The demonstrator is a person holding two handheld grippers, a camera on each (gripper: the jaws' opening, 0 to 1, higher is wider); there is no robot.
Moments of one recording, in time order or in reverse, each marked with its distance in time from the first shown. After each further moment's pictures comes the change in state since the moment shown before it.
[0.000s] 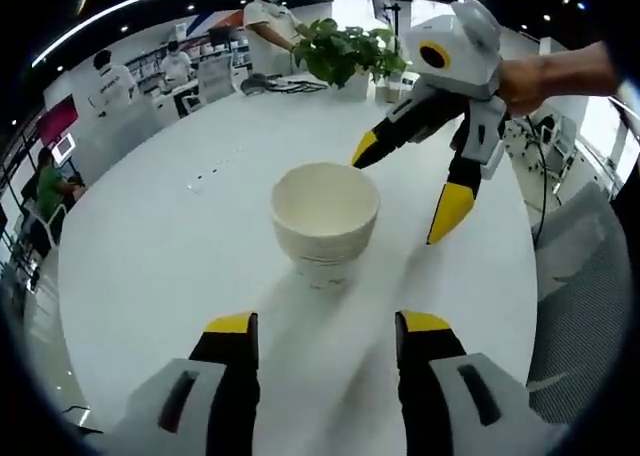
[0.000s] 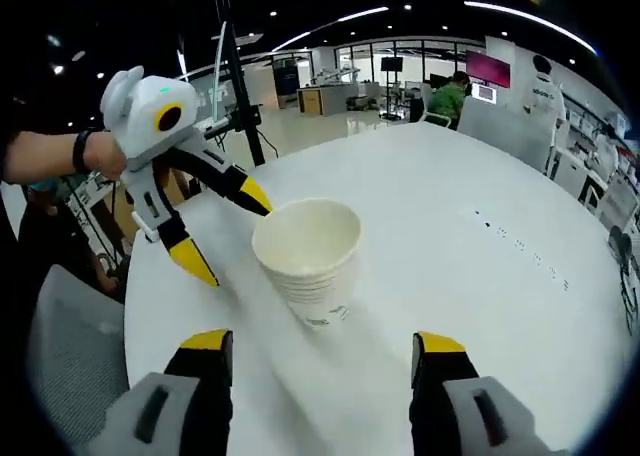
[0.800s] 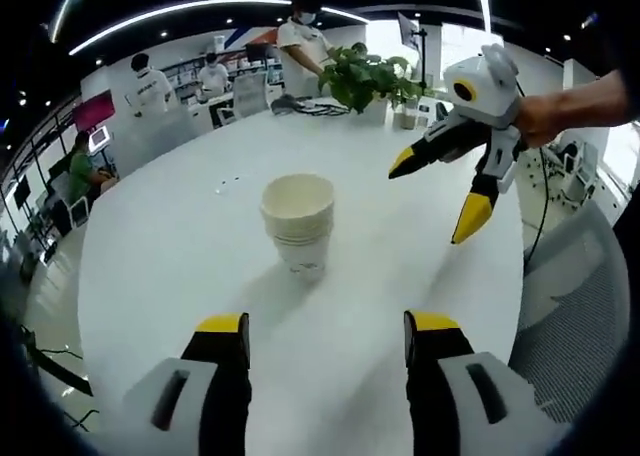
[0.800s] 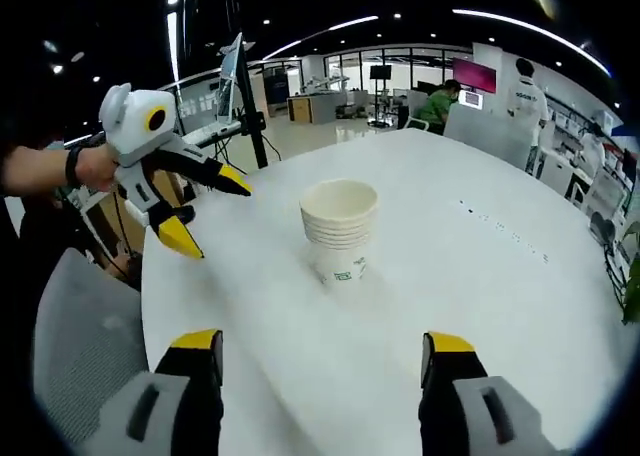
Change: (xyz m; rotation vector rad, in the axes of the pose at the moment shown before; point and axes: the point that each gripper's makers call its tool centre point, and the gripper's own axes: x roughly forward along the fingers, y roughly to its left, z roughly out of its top) left arm -0.047 -0.035 -0.012 -0.094 -0.108 0.124; right arm -0.047 0.034 -0.036 0.030 -0.056 -0.056
